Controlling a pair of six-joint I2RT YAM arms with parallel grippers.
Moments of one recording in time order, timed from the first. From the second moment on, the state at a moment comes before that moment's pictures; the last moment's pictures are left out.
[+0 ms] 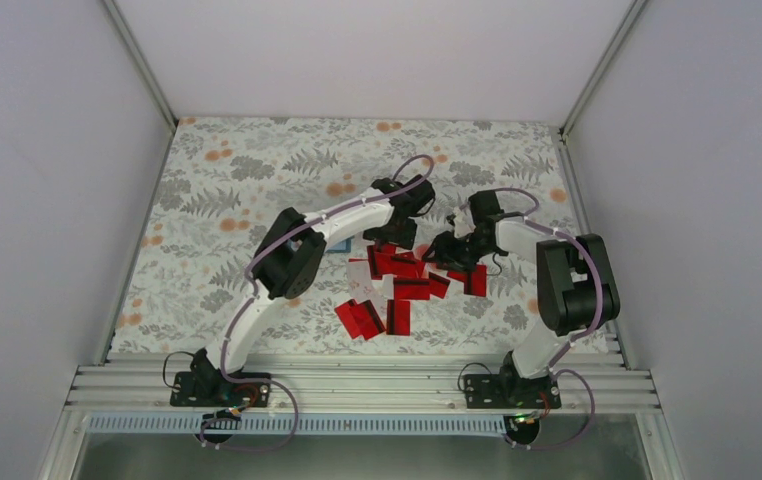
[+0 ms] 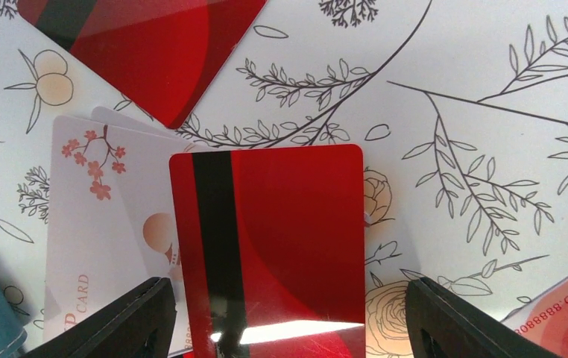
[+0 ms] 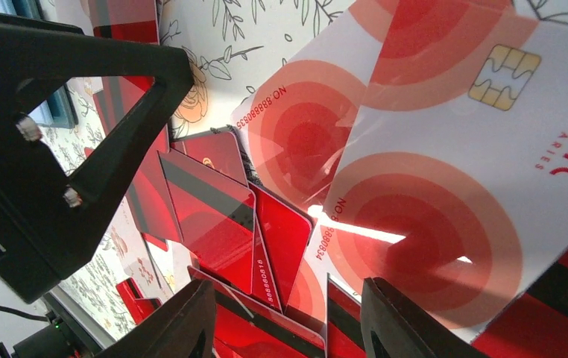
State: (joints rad) left arm -0.83 2.40 2.03 -1.02 -0.17 -0.60; right arm 0.19 1.69 0.89 -0.52 -0.62 0.36
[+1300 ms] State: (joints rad) left arm -0.79 2.26 1.76 -0.82 -0.16 -0.62; right arm 0.18 1.69 0.91 -0.53 -0.63 0.36
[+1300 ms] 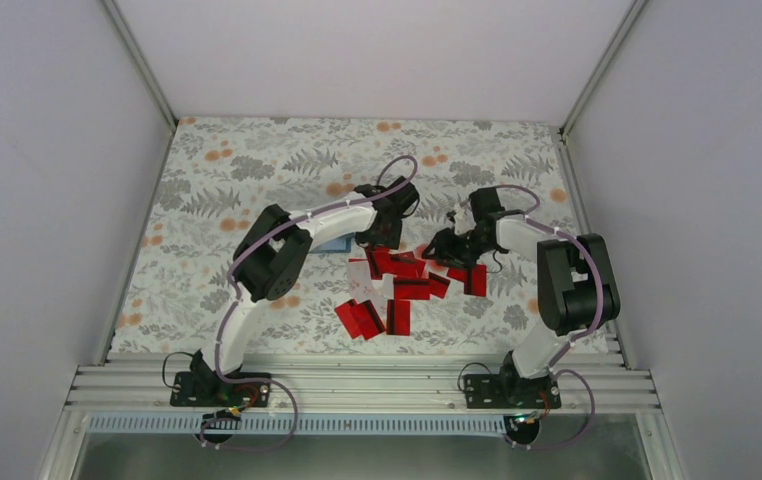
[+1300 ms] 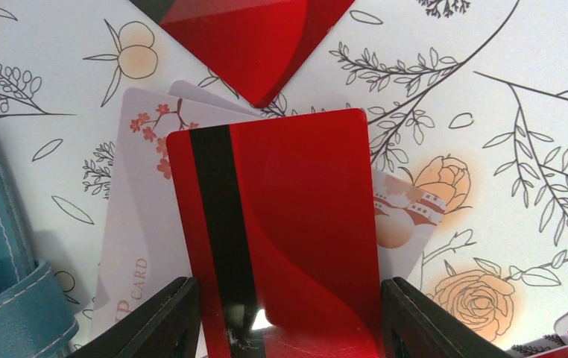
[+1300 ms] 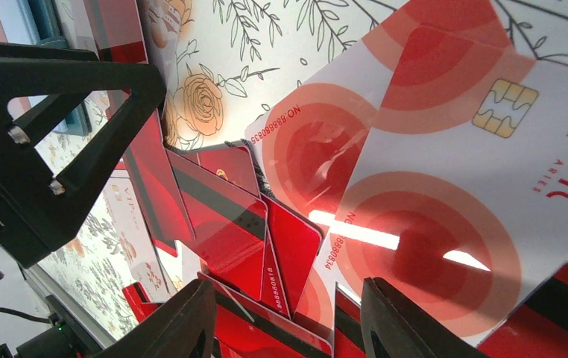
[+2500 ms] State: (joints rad) left arm -0.68 2.10 1.45 -0.41 0.19 -0.56; right arm 0.19 1.97 1.18 -0.38 -0.85 0.55
